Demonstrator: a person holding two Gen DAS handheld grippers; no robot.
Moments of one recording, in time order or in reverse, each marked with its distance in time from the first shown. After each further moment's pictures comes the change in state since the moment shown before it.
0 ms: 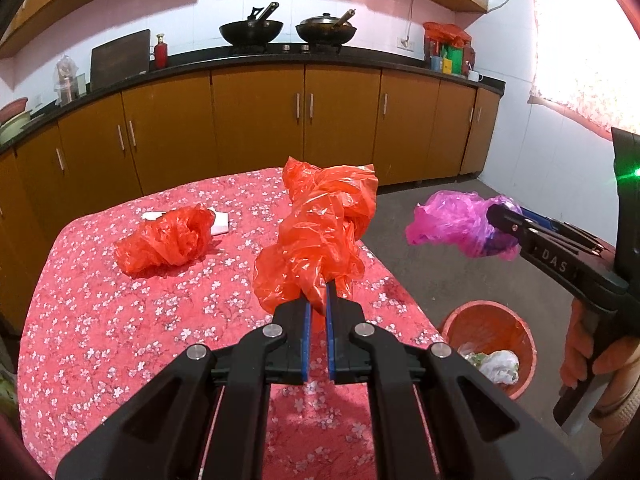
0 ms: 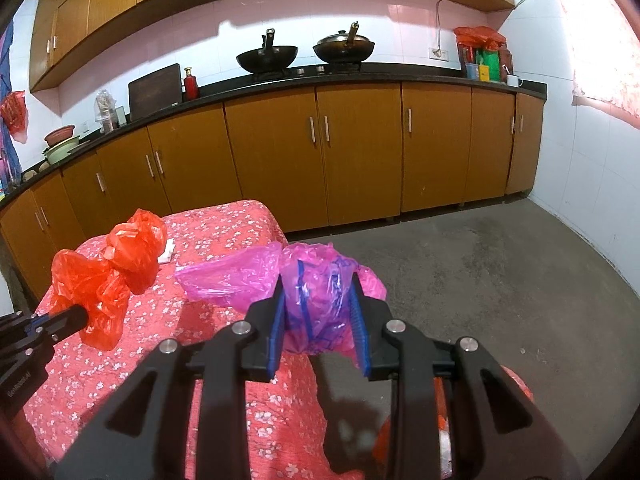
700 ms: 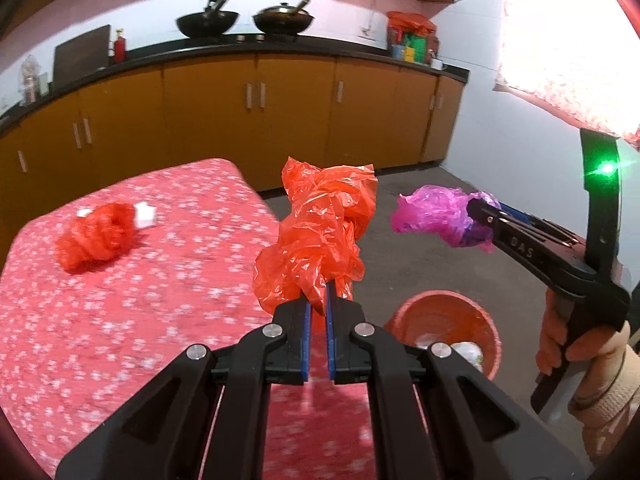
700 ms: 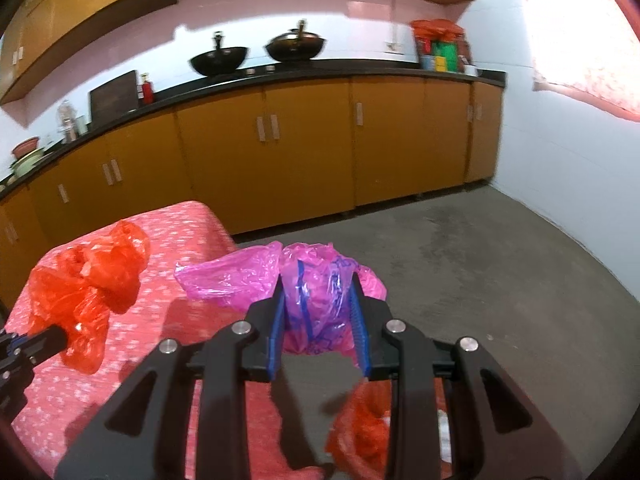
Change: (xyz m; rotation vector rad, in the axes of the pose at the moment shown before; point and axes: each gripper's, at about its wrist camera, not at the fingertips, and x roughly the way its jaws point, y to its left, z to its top) left arm 0.017 -0.067 -0.004 0.031 0.039 -0.147; right arm -0.005 -0.071 -0.015 0.068 0.001 -0.150
